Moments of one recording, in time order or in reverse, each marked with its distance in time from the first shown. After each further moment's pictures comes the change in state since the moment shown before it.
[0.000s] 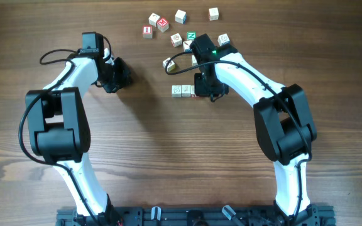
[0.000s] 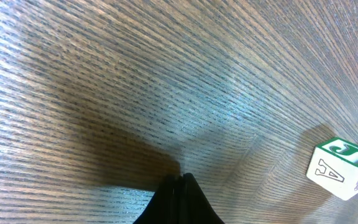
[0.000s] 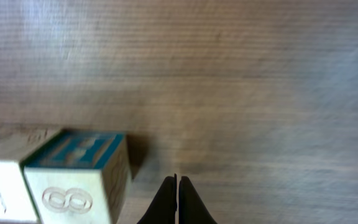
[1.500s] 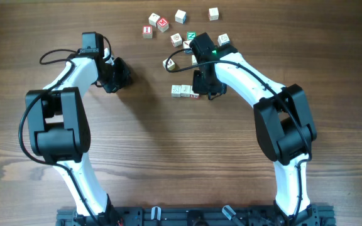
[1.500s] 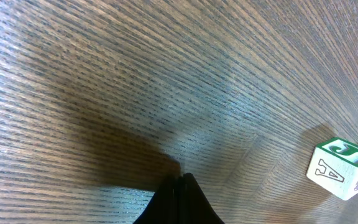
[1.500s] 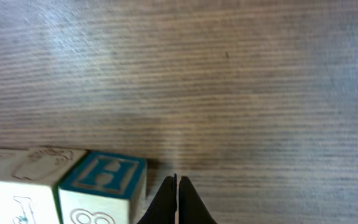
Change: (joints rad) left arm 0.000 0.000 0.000 0.000 0.000 0.000; right arm 0.000 0.000 0.002 0.059 0.005 0.071
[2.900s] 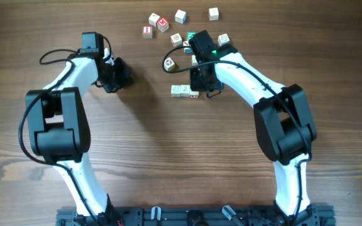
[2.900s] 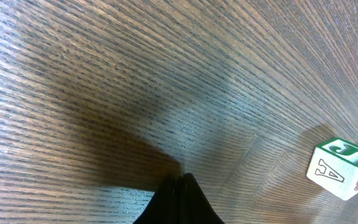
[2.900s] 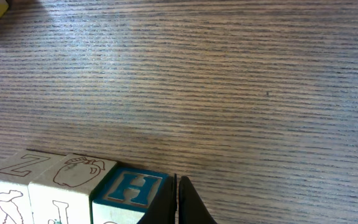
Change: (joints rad) left arm 0.000 0.000 0.000 0.000 0.000 0.000; right arm 0.000 0.000 0.000 0.071 -0.035 -0.090
